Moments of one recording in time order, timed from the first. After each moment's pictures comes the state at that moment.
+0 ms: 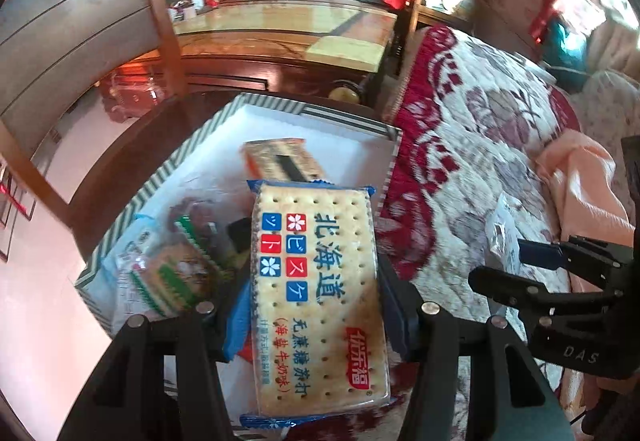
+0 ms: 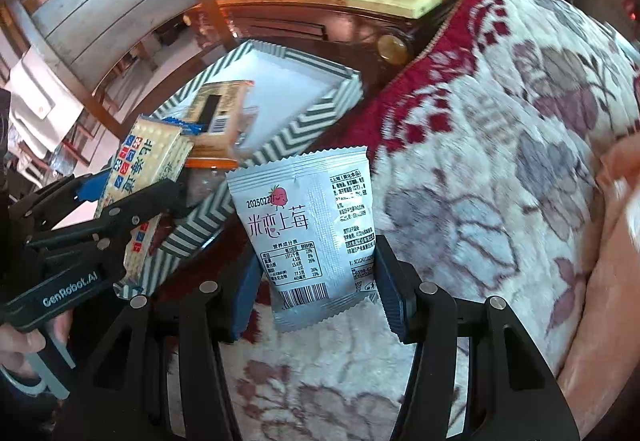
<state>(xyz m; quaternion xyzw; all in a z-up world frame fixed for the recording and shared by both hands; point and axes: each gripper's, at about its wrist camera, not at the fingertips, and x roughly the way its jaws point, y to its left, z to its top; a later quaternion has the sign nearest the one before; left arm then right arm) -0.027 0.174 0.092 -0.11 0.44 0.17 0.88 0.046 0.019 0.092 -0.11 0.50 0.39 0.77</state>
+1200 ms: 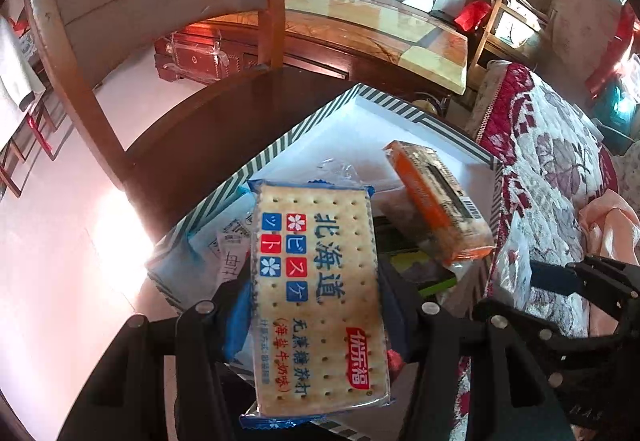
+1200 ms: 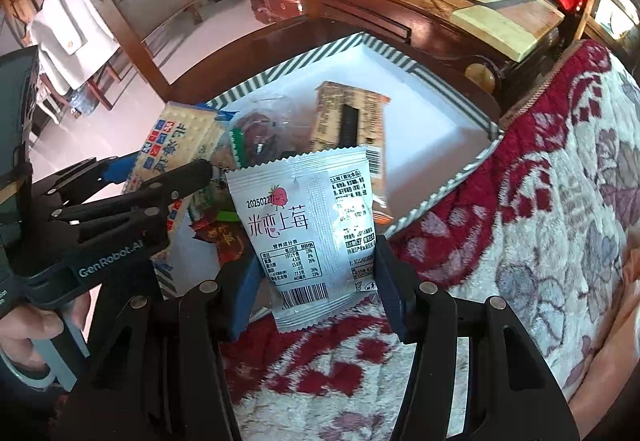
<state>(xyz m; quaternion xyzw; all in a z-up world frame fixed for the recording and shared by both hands) -0.066 0.262 0.077 -0.18 0.43 0.25 0.85 0.002 0.133 0.102 -0.20 0.49 0.46 0.72</state>
